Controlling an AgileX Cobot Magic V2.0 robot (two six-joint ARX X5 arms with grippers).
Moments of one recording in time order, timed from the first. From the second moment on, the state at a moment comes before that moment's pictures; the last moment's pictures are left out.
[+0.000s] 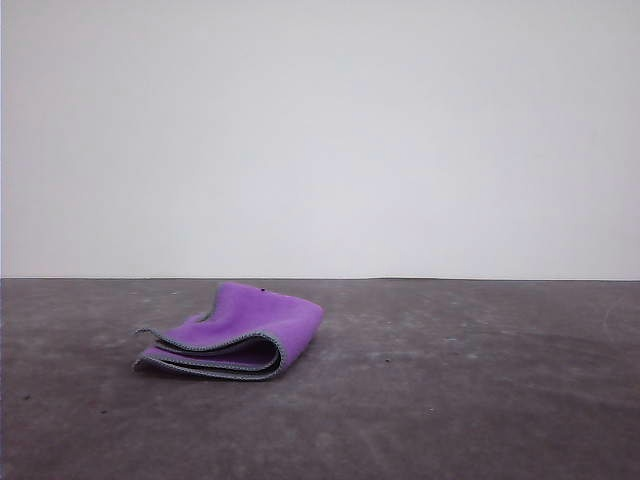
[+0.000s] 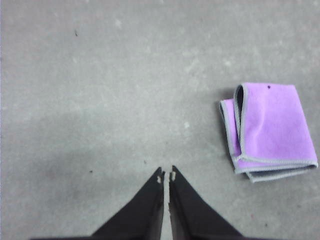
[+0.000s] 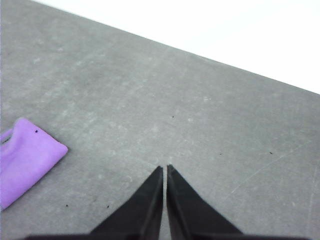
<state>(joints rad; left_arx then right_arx) -0.05 0.81 0.88 -0.74 0.19 0.08 0.50 0.70 0.84 -0.51 0.16 -0.01</state>
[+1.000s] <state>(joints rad) -0.05 0.71 0.77 -0.65 0.20 0.04 0.50 0.28 0.51 -0.41 0.24 0.06</state>
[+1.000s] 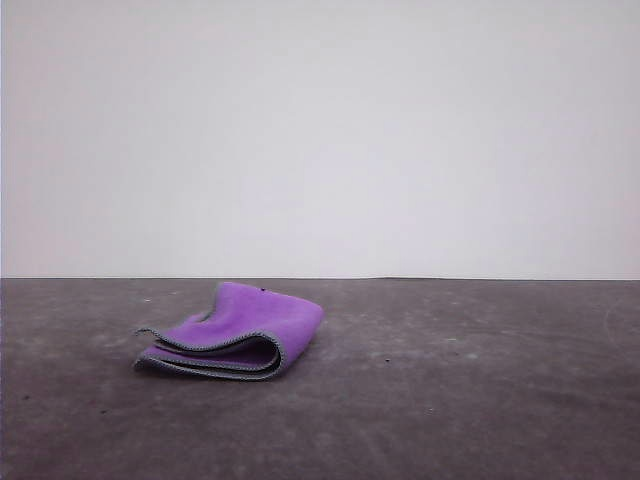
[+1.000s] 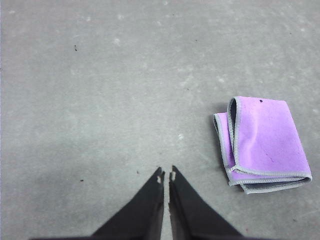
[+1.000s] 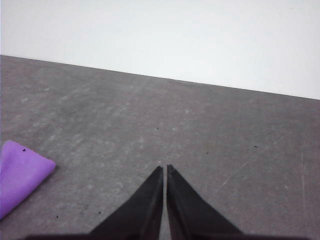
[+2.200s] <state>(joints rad) 0.03 0.00 0.03 -0.15 0.13 -0.05 0.50 0.28 0.51 -0.41 0.24 0.06</state>
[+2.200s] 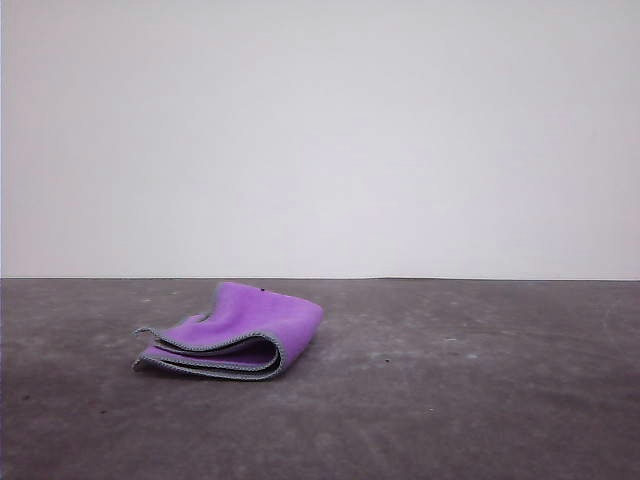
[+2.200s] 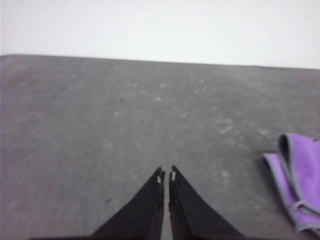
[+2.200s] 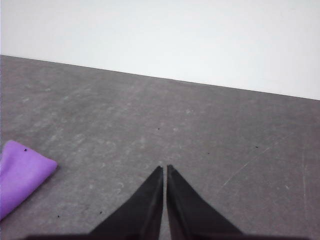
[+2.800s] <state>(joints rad) 0.00 0.01 0.03 -0.18 0.08 -0.09 0.50 0.28 0.51 -0.41 0.24 0.06</state>
